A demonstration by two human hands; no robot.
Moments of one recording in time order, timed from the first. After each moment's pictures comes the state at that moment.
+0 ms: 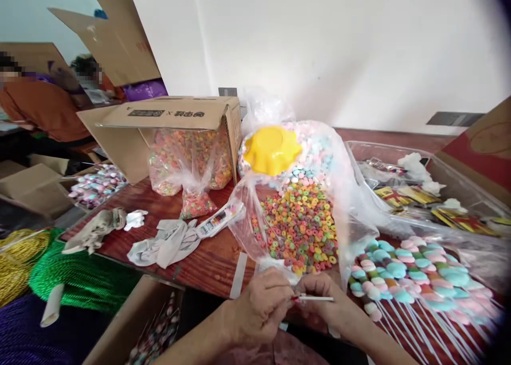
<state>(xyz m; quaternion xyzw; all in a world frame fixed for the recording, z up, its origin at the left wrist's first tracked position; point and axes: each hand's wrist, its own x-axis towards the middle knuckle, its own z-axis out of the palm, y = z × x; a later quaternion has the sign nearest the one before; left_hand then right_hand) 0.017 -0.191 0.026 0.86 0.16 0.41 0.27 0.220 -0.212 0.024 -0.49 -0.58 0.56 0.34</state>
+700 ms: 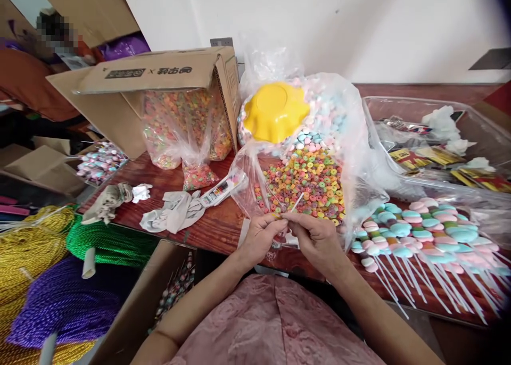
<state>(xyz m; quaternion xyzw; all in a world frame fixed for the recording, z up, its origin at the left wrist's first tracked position) 0.040 -0.170 0.029 0.46 0.39 0.43 0.67 0.191 -0.189 0.030 -0.48 -0.73 0.18 0.46</state>
